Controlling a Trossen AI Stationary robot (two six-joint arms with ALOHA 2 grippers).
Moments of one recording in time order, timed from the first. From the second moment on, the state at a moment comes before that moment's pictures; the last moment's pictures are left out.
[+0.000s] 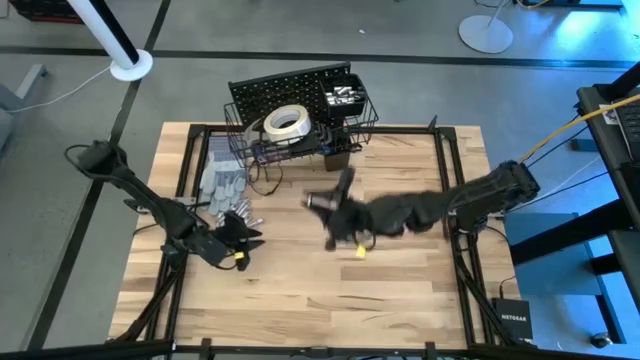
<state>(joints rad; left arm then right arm) -0.62 1.12 0.35 0.01 -0.72 -0.88 0.32 1.59 1.44 0.07 0.63 -0.69</state>
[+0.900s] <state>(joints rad) -0.61 1.18 0.35 0.01 -0.71 -0.91 -0.33 1.62 2.15 -0.87 0.21 0.05</state>
